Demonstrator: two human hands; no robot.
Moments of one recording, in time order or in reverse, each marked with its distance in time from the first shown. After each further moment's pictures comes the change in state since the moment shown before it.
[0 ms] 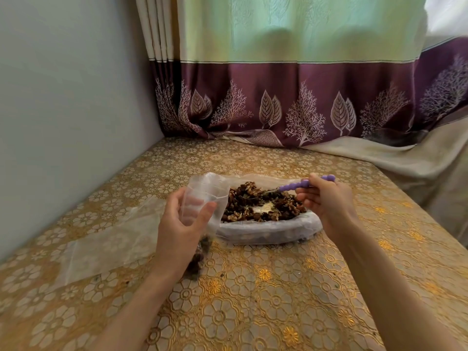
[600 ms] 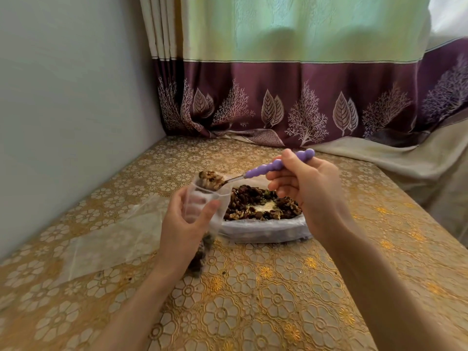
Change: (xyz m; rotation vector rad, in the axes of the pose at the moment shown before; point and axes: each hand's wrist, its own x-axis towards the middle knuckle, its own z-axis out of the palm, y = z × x) left_hand -0.001 0.001 0.001 -0.037 -0.008 0.001; right_hand -0.048 -0.034 0.042 -0.010 -0.268 -0.250
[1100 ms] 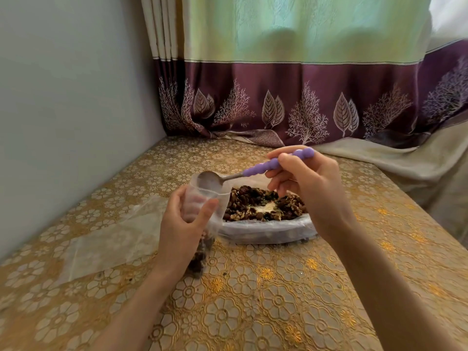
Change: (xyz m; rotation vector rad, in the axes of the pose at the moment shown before) left_hand 0.003 -0.004 -0.003 -0.007 0.021 -0.011; right_hand 0.003 0.001 -0.004 -0.088 -0.096 -0.155
